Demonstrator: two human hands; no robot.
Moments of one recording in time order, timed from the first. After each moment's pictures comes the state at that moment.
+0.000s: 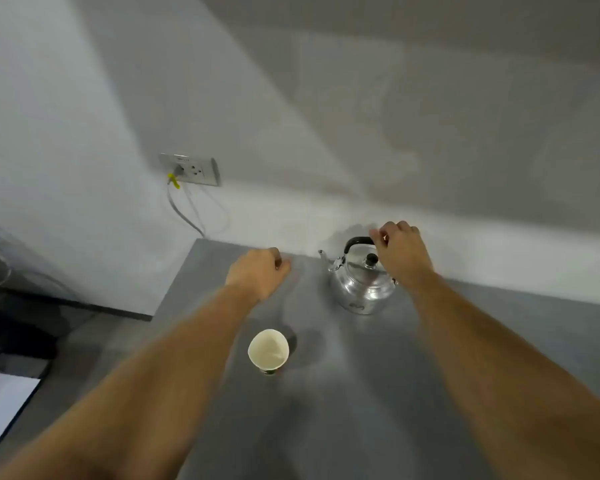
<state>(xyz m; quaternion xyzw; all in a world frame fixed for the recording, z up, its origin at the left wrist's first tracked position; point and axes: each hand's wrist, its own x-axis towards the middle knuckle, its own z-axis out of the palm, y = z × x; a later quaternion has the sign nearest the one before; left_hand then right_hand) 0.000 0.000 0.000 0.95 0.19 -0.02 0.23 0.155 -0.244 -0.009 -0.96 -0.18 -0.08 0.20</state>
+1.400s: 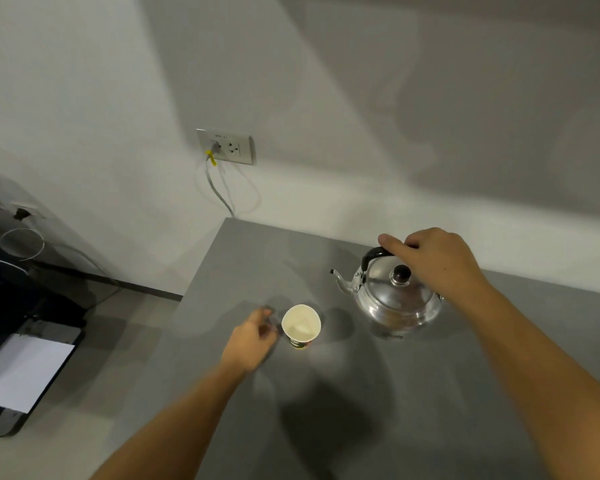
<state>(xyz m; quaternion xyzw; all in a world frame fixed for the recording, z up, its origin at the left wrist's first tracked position) -0.148 0.015 -0.134 0.84 0.30 -0.05 0.45 0.047 -0.235 0.063 -0.96 -0.21 0.02 0.20</state>
